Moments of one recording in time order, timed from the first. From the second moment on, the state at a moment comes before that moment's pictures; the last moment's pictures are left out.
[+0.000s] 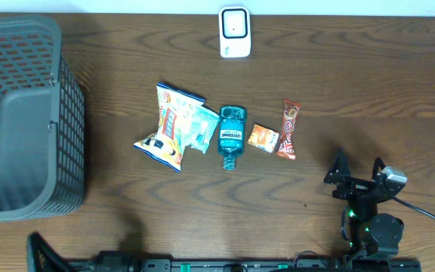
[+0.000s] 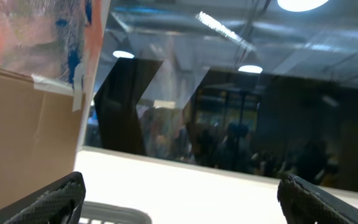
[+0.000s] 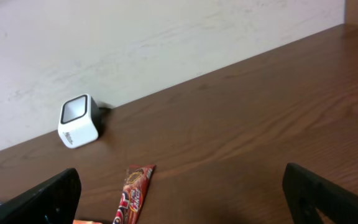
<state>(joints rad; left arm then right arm) -0.04 0.02 1.06 -0.50 -0.16 -0.09 -0.05 0.01 0.01 -0.07 0.04 0.35</state>
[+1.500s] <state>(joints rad) 0.00 0.00 0.74 -0.44 -0.21 0.06 -0.05 0.02 0.02 -0.06 -0.71 0.58</state>
